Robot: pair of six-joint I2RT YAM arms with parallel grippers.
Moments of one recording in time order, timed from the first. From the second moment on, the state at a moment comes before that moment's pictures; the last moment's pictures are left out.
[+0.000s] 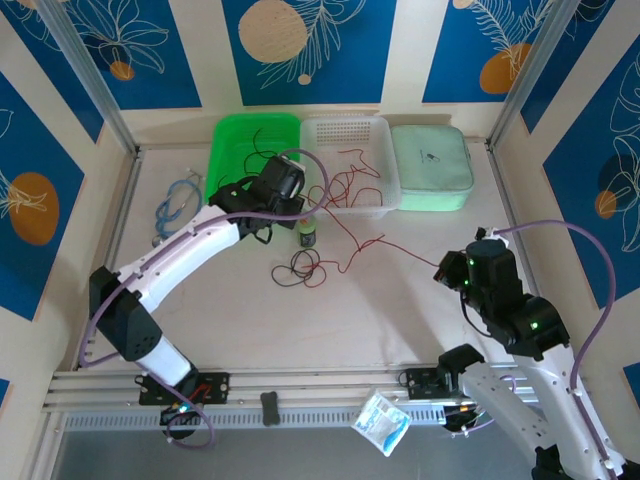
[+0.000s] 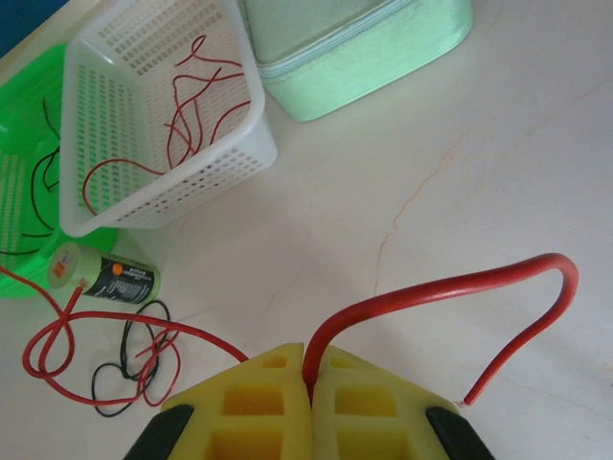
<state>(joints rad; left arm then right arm) -0.71 1.58 1.53 -0.82 -0.32 -0.18 0.38 0.58 0.96 -1.06 0.25 0.74</state>
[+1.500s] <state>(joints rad) -0.62 1.24 0.96 -0.83 -0.13 -0.33 0.03 0.50 1.04 -0.54 -0.38 0.28</state>
